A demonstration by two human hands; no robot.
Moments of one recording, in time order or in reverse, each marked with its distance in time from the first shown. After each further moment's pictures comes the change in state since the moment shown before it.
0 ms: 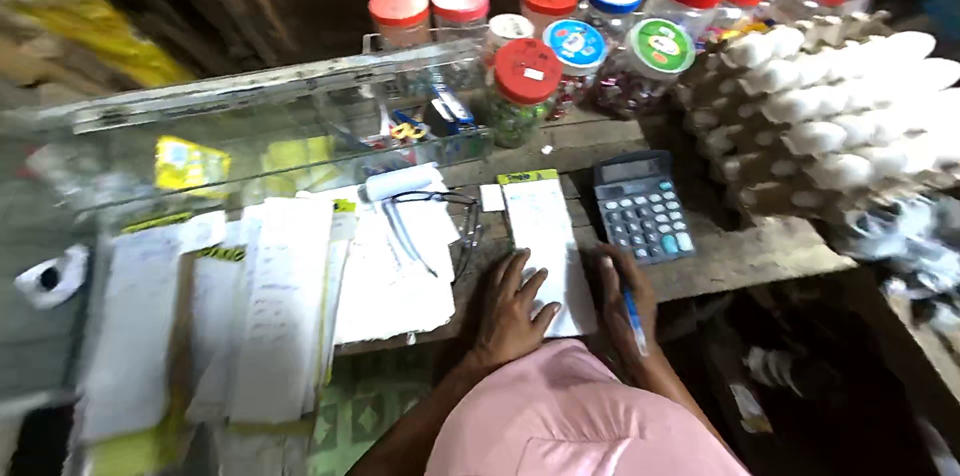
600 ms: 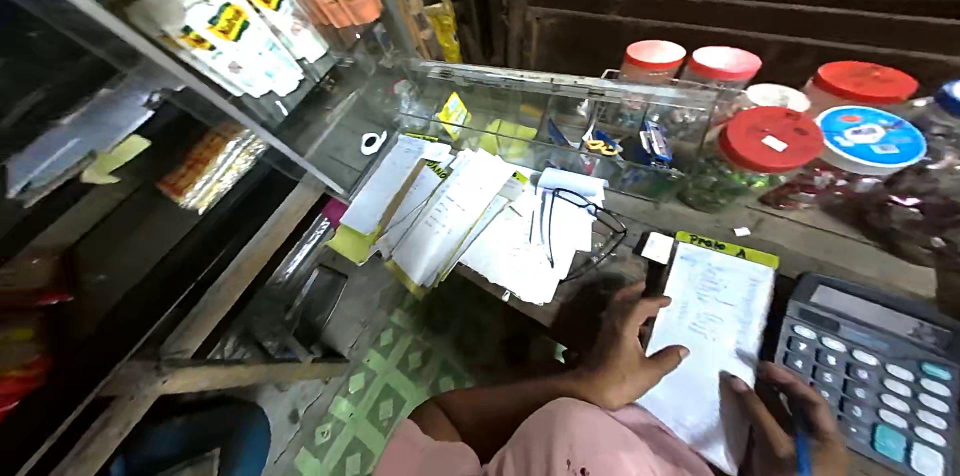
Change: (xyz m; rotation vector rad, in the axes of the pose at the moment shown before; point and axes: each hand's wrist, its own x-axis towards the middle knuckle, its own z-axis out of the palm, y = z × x) left_hand 0.026 0.067 0.002 -0.530 0.342 -0.454; right_hand 0.016 0.008 -0.031 0.723 -0.222 0.088
